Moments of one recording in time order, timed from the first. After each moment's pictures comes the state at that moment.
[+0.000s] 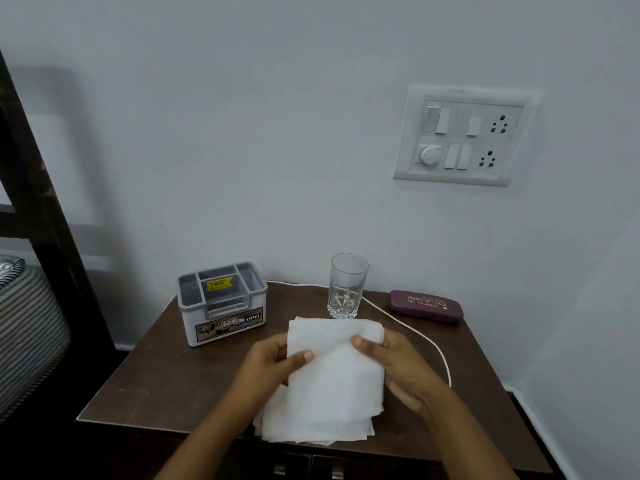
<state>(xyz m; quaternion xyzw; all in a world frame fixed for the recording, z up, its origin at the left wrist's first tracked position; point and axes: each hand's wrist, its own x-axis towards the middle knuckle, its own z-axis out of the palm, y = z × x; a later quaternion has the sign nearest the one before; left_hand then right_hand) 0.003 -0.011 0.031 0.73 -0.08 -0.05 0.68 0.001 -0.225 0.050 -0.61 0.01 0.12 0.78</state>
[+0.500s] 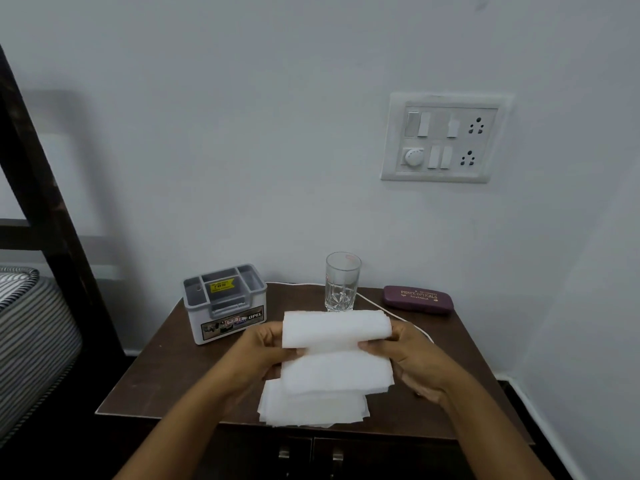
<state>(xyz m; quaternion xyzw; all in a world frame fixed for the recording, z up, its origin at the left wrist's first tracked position) -0.022 0.002 0.082 0.69 -0.08 -0.17 0.70 -0.036 -0.233 0.090 -0.64 -0.03 0.13 0.75</state>
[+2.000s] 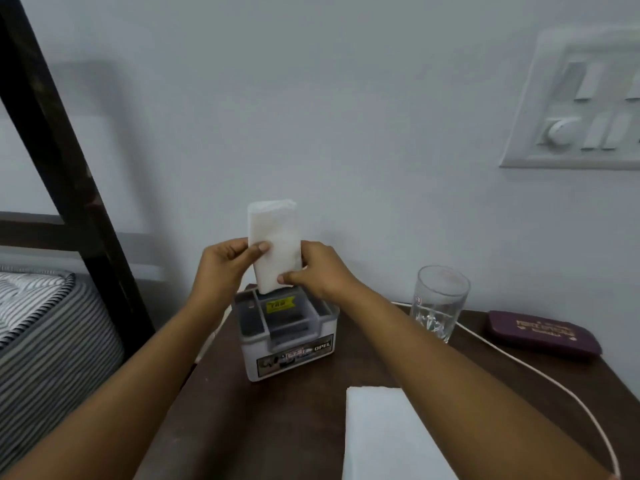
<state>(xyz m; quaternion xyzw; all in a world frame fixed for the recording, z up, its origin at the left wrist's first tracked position) 0.146 0.123 0.101 0.71 -0.06 0.20 0.67 0.184 -0.027 0.098 -0.89 -0.19 -0.02 0.40</state>
